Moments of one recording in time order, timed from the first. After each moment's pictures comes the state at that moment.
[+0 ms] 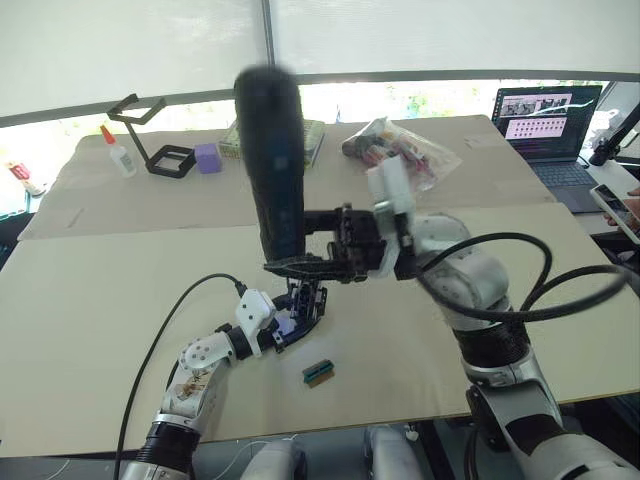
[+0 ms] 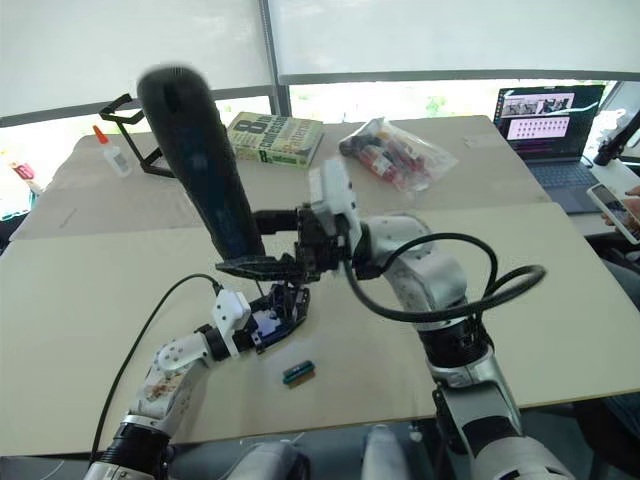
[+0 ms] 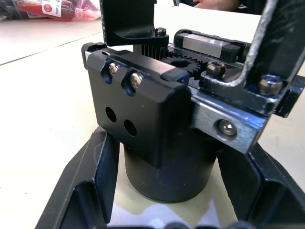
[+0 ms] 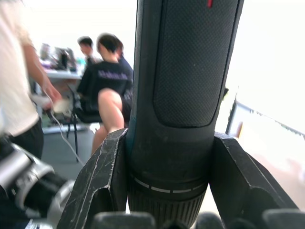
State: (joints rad) left arm -0.12 0.32 -0.13 0.12 -0.23 -0.09 -0.84; right arm -0.78 -0.27 0.15 -0.21 0.65 0.38 1.14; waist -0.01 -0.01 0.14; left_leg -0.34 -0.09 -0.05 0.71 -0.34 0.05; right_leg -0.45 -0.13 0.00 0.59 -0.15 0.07
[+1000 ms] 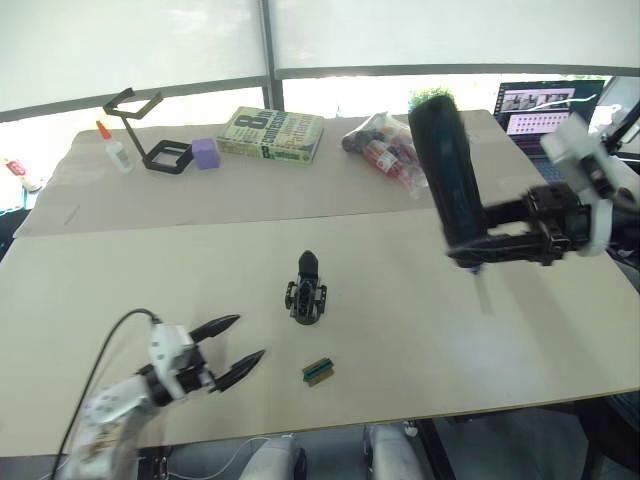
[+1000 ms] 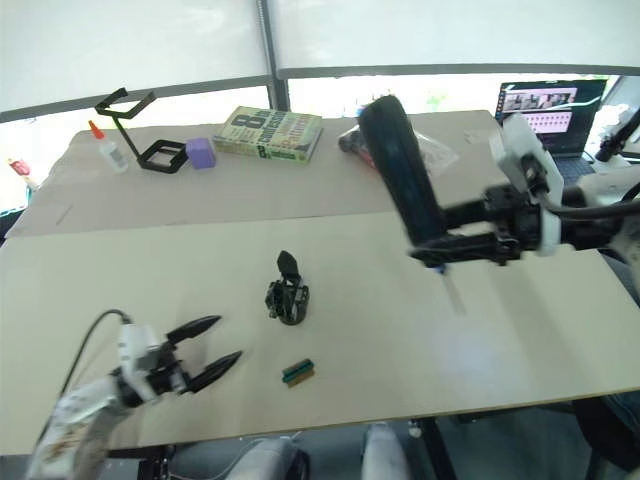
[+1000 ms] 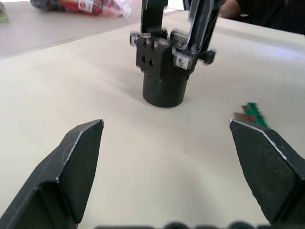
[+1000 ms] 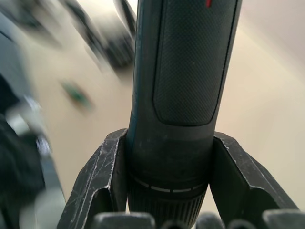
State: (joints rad) left arm 0.29 0.65 0.26 -0.22 -0.62 -0.02 -1.07; right arm -0.71 -1.32 0.21 0.01 0.53 0.83 1.38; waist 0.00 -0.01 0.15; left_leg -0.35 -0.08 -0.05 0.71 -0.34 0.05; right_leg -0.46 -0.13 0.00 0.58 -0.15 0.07
